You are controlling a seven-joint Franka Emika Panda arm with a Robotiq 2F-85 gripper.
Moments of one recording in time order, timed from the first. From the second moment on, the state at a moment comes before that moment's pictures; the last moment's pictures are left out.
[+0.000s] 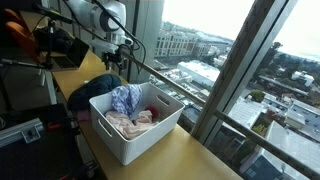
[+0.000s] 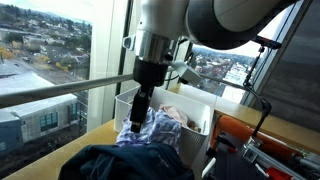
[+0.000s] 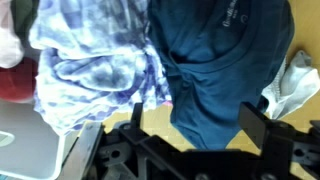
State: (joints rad) arm 0.26 0.39 0.18 -1.88 -0.13 2.29 0.01
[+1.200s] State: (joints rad) arm 0.03 0.49 0.05 -1.85 -0.11 2.35 -0.11
